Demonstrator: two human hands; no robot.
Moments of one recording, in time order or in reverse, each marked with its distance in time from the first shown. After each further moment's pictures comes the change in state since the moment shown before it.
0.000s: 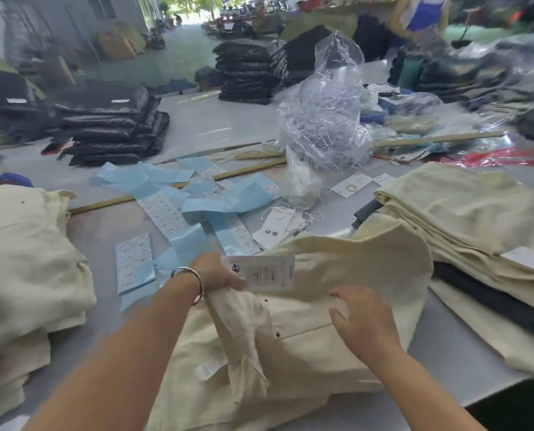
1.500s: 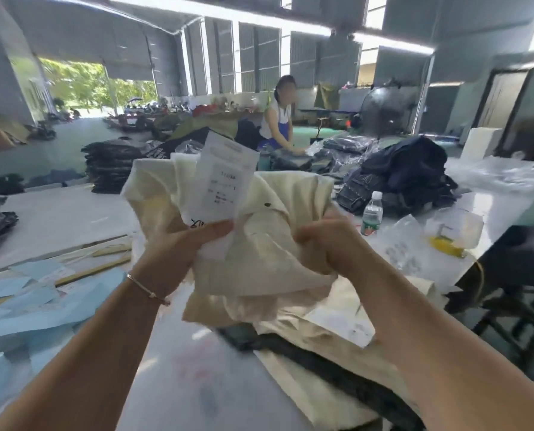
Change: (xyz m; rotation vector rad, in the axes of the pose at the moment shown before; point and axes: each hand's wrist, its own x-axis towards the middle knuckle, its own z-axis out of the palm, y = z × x) left_hand -0.093 0.341 -0.046 -1.212 0.126 1.025; right_hand 0.047 0.134 -0.320 1.068 0.275 0.091
